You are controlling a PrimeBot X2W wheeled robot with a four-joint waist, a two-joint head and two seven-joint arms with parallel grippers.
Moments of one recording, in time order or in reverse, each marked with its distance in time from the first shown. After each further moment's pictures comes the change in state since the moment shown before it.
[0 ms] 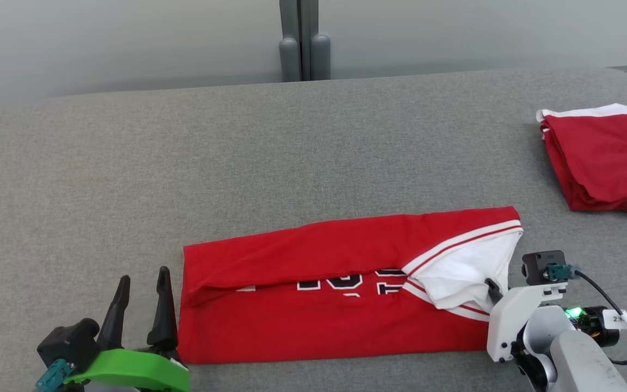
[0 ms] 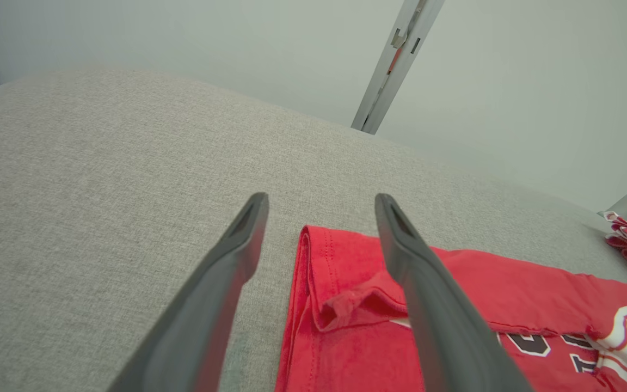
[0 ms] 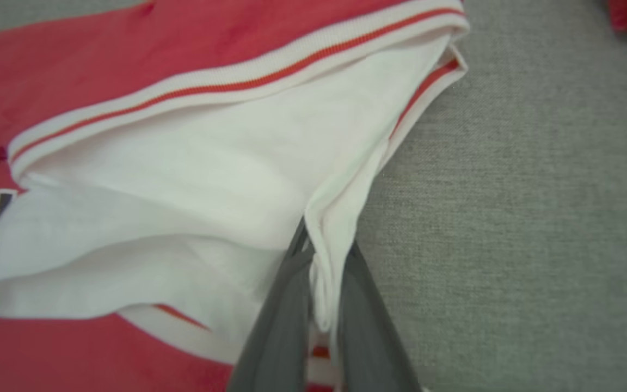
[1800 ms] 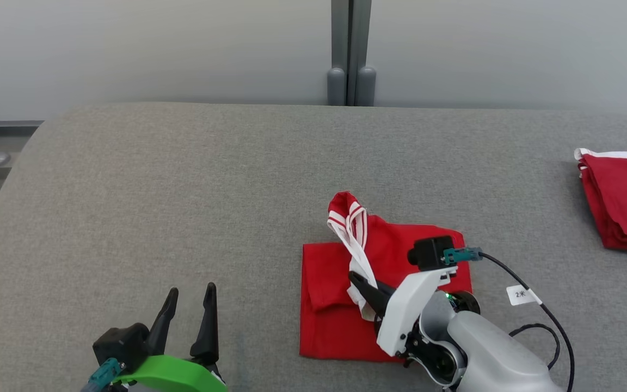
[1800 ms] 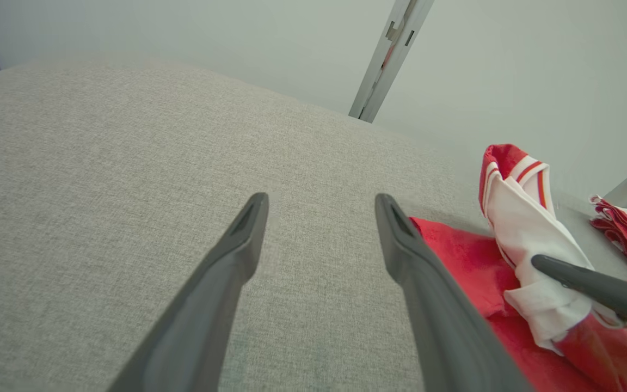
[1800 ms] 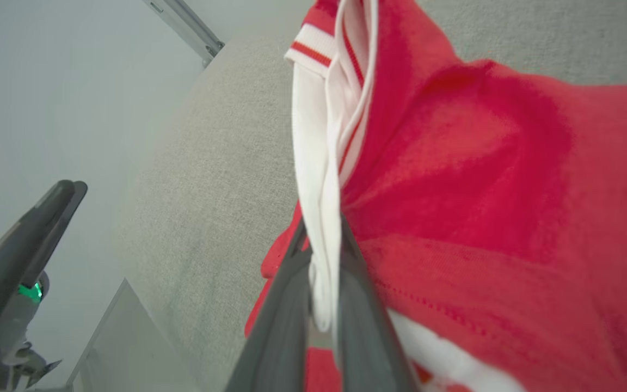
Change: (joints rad) left arm -0.031 -0.059 -0.088 0.119 0.045 -0.050 0.005; right arm -0.206 0.020 0.631 0.087 0.706 0.000 -0.130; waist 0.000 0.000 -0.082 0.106
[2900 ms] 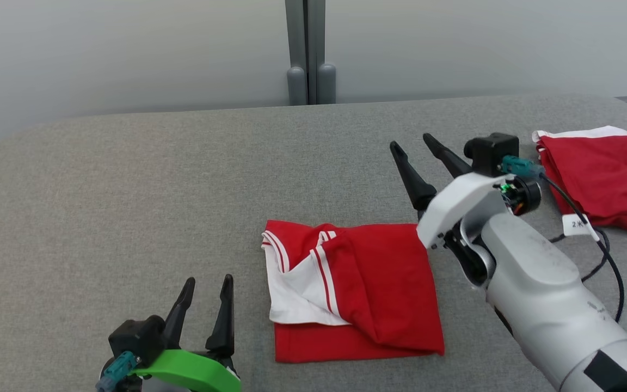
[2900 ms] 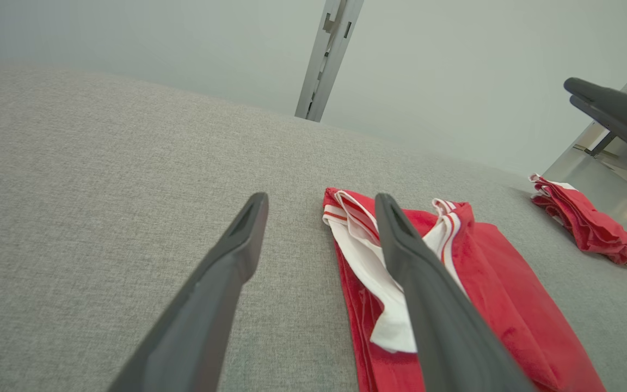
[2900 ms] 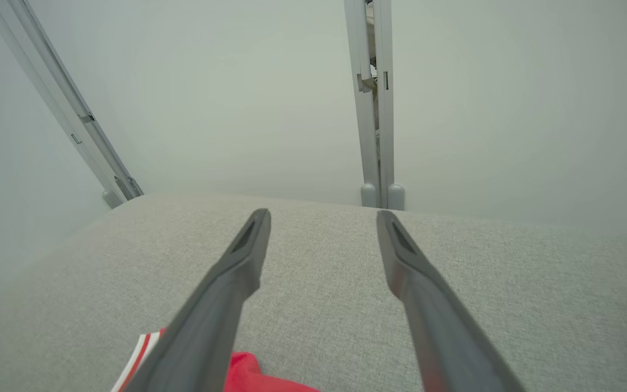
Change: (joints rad) left arm -0.018 -0.019 -0.032 -0.019 0.029 -0.007 -0.003; right arm -0.329 -0.046 -0.064 0.228 -0.197 0.000 -0.332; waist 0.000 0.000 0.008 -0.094
